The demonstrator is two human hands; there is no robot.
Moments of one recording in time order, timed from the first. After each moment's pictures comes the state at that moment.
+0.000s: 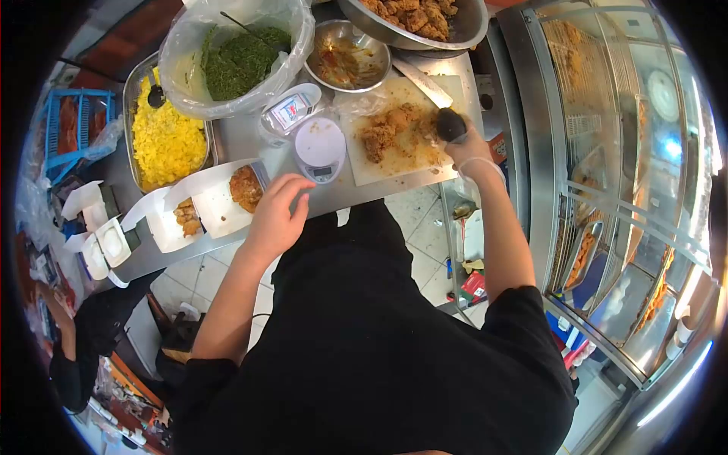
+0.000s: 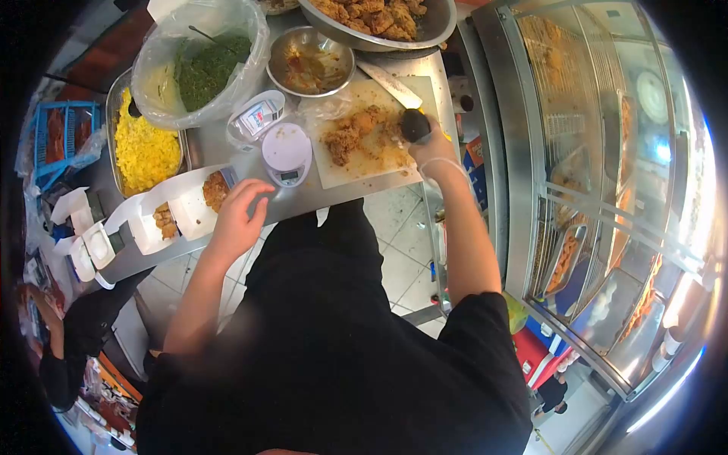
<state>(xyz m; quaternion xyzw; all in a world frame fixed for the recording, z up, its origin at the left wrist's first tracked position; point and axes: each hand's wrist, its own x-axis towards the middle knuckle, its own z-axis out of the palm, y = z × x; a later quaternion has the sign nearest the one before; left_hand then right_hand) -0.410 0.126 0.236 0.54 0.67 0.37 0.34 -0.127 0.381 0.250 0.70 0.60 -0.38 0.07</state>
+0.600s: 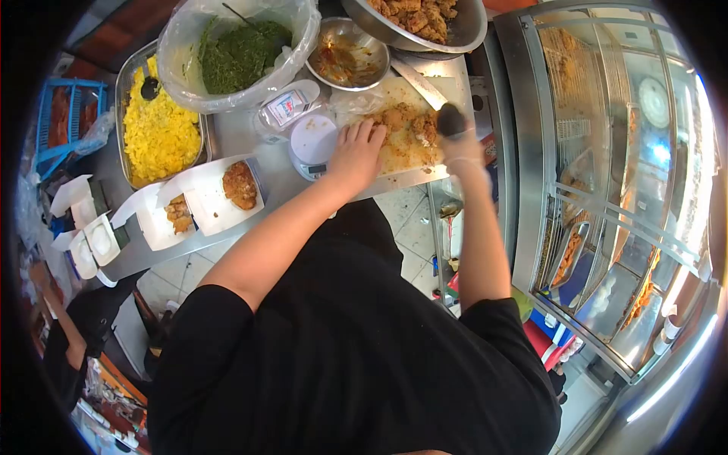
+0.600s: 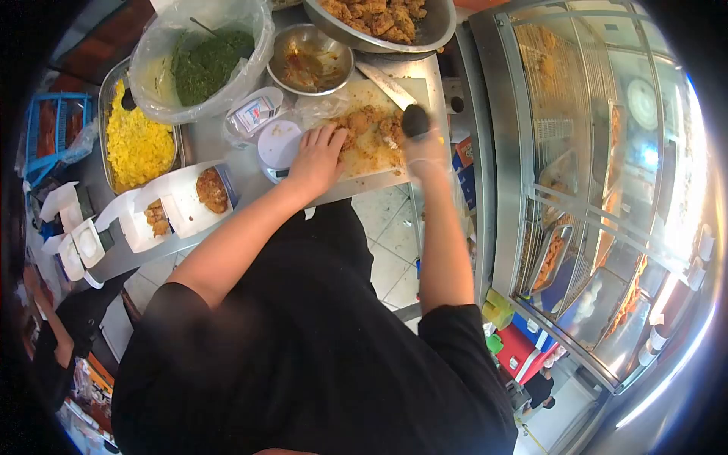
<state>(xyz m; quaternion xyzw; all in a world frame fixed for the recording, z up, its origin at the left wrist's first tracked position) -0.321 0.244 0.151 0.67 0.66 0.30 0.13 -0.116 0.383 0.199 0.73 0.64 -0.24 0.01</state>
